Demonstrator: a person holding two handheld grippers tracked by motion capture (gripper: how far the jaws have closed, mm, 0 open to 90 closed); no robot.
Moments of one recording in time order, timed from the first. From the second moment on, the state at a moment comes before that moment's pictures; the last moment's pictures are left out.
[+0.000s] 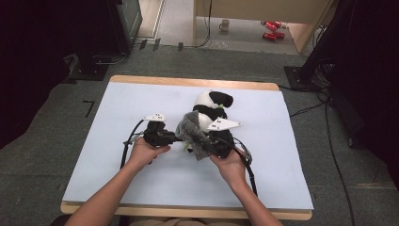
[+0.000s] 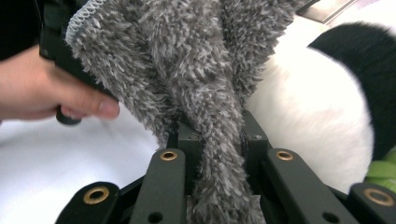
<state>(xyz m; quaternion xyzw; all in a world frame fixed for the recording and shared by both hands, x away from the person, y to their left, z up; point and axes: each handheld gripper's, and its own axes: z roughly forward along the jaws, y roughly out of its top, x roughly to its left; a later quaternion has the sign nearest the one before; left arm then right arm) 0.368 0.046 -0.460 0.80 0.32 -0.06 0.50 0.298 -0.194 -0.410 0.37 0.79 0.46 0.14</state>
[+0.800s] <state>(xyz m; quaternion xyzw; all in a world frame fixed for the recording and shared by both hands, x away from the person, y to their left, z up) 0.369 0.051 -0.459 0.80 0.32 -0.04 0.51 0.295 -0.166 -0.454 0.34 0.86 0.36 0.09</state>
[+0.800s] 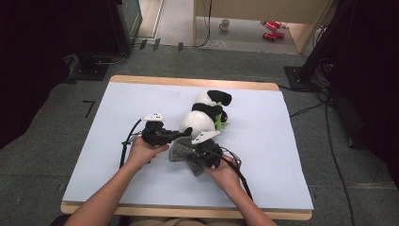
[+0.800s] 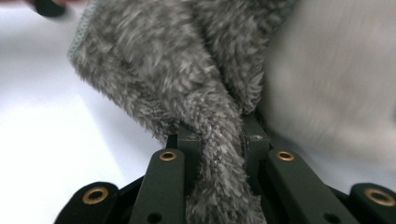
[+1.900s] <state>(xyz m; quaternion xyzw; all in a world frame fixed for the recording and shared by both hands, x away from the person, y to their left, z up) 0.369 0.064 -0.448 0.80 0.33 -0.04 0.50 0.307 -0.174 -0.462 0.35 0.87 0.34 0.08</state>
